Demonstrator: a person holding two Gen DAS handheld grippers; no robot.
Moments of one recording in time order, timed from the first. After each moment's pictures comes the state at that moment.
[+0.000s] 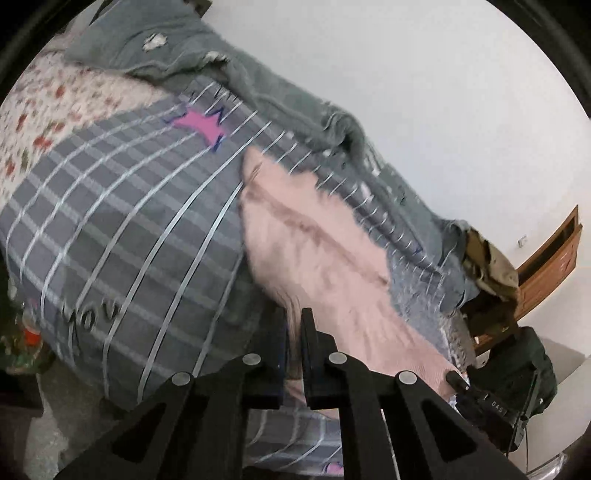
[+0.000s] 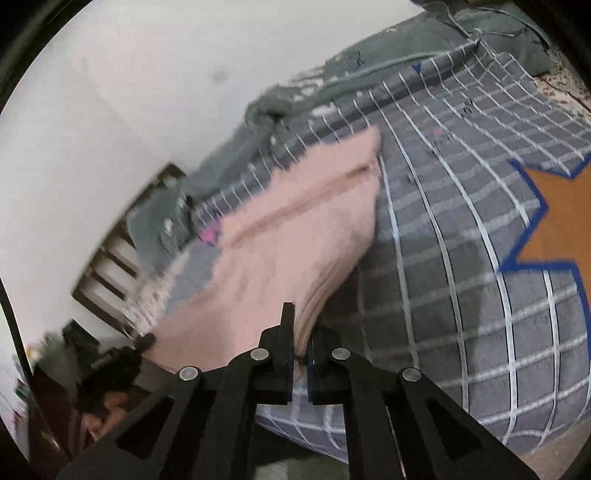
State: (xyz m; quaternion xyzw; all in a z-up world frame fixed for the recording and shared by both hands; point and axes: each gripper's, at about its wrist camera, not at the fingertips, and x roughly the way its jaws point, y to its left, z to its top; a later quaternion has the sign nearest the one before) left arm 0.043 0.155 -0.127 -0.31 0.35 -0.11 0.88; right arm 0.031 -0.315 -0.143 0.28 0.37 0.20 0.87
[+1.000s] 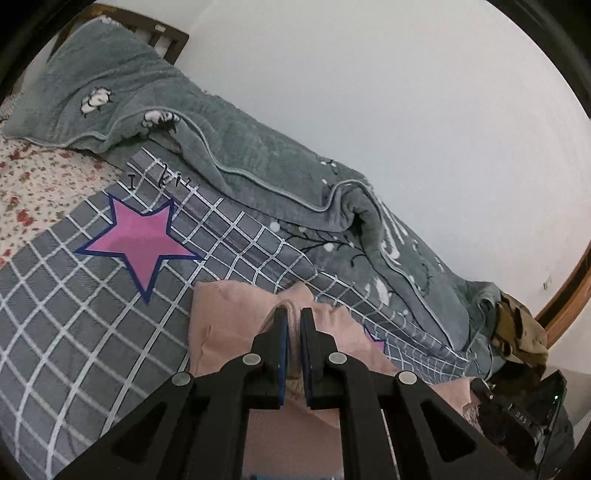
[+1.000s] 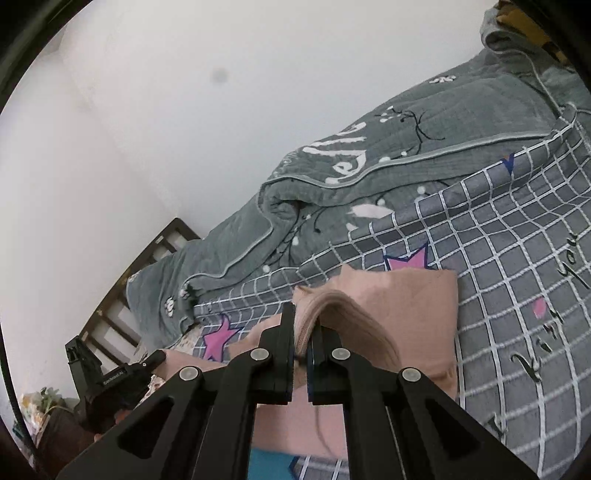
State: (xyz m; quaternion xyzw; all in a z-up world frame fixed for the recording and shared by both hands) left arm 0.270 0.145 -0.076 -0.30 0.29 -0.06 0.91; right arm 0.265 -0.285 -0.070 0.29 0.29 0.20 0.89
